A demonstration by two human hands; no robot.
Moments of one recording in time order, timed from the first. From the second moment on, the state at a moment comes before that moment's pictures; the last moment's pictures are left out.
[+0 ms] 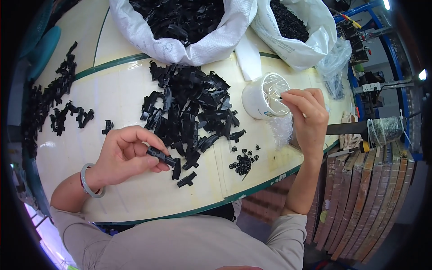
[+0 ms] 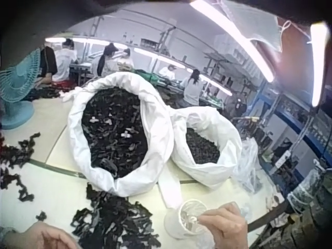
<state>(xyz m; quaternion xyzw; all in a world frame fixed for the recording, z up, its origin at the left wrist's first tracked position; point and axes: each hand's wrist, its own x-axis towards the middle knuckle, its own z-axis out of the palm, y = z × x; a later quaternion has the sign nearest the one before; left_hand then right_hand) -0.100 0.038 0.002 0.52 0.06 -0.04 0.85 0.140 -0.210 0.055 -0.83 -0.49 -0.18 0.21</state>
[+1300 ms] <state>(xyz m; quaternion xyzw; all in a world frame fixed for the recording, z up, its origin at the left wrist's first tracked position) -0.099 0.030 0.003 0.50 0.10 -0.10 0.85 0.006 -0.138 0.008 -0.67 -0.48 0.06 0.56</state>
